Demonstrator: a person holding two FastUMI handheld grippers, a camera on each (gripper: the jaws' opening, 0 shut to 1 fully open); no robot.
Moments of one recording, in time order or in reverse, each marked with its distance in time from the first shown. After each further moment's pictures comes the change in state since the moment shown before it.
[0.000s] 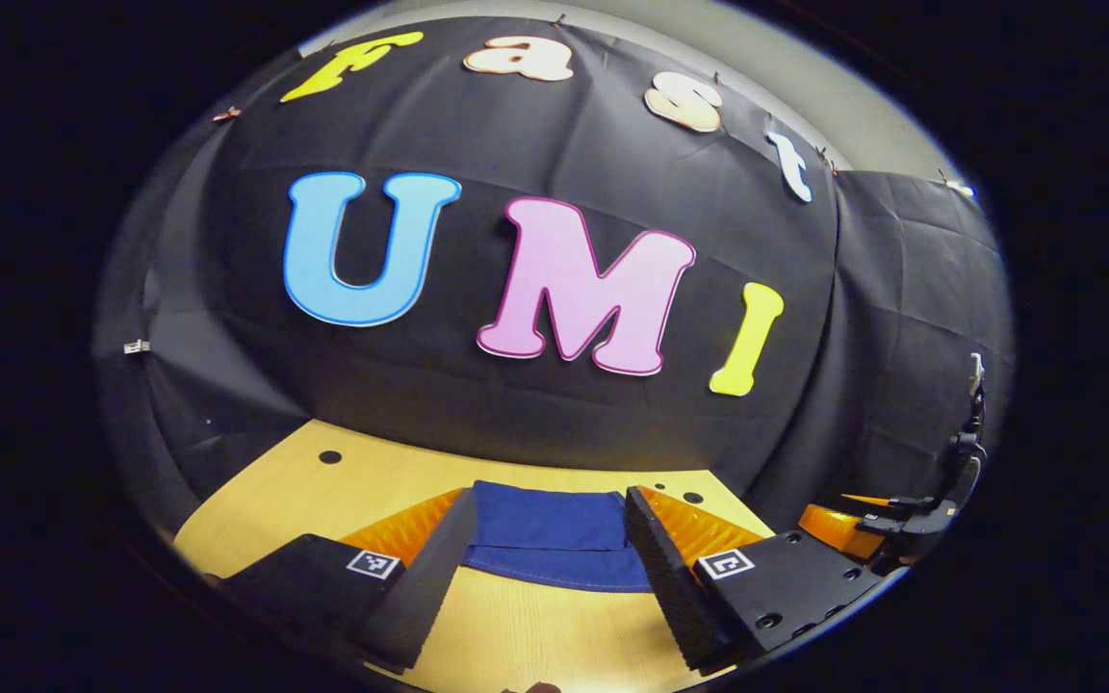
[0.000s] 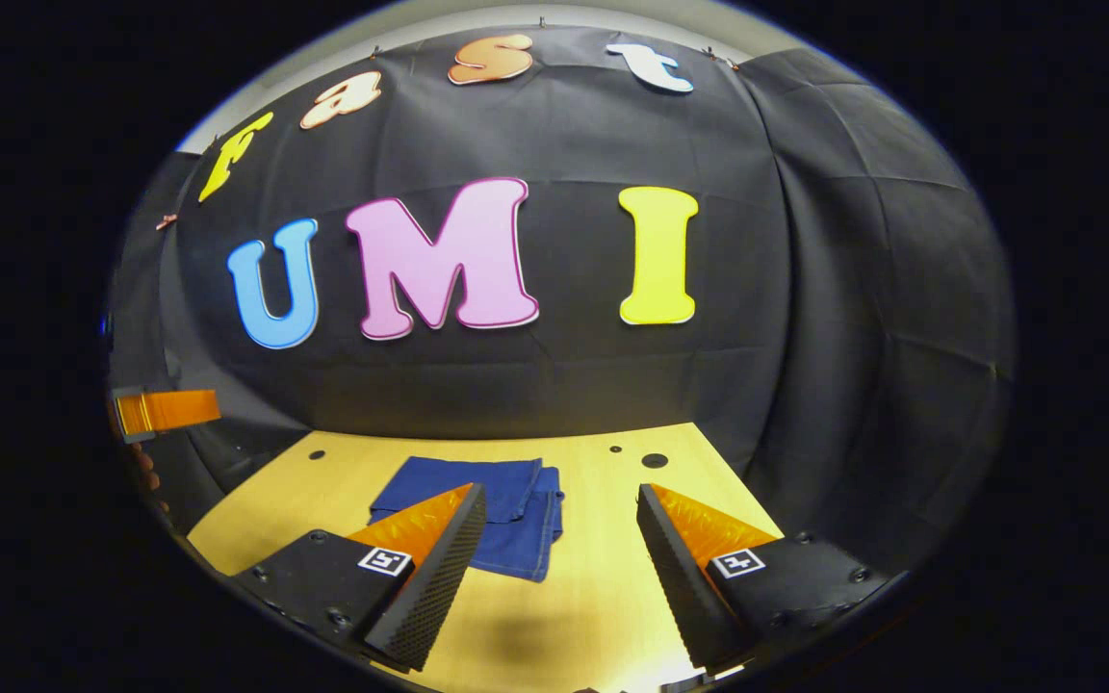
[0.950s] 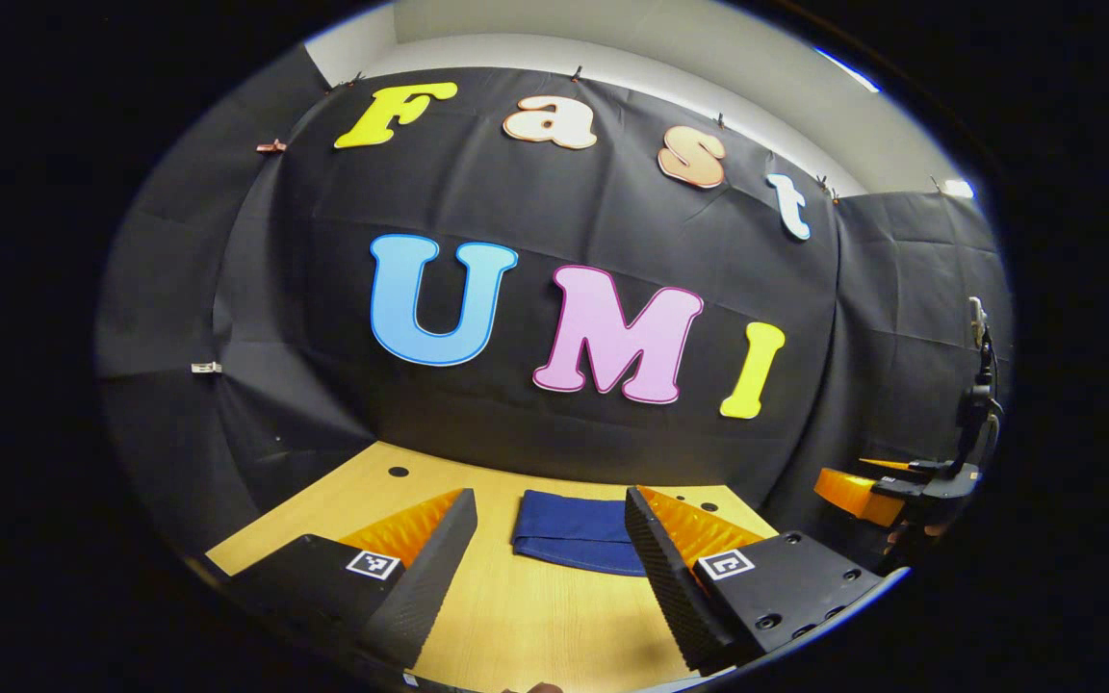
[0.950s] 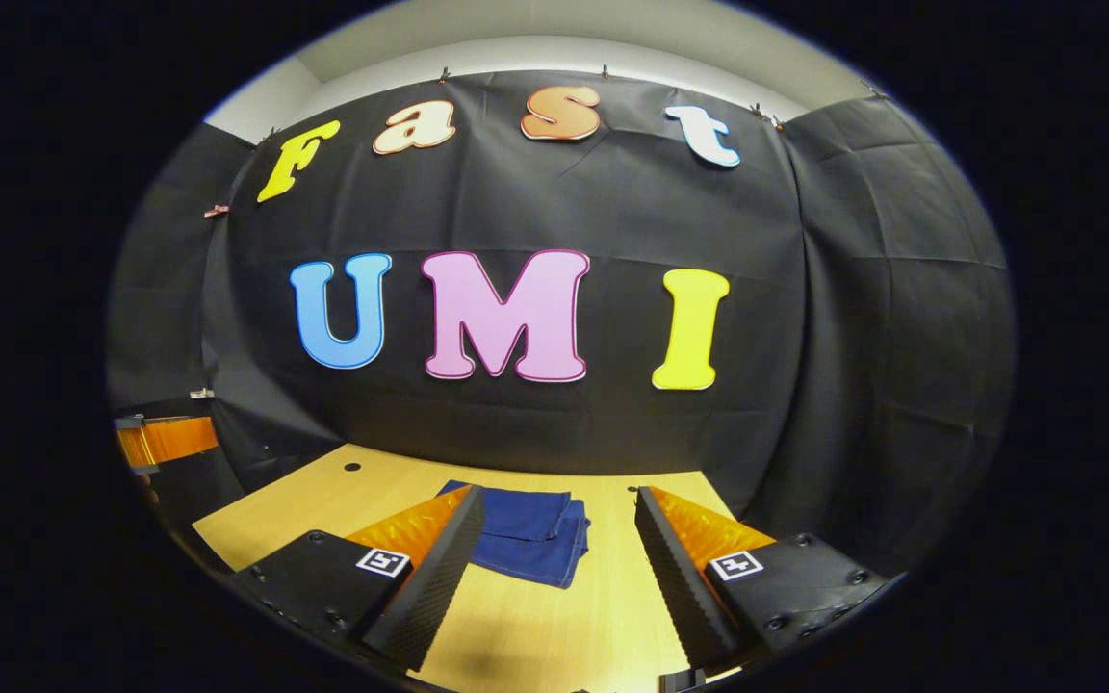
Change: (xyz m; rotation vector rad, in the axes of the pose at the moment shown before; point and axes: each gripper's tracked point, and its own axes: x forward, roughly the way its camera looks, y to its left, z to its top) left arm 0.019 0.059 -0.058 0.011 -0.076 0.069; right arm -0.071 0.060 0.047 -0.095 -0.095 0.075
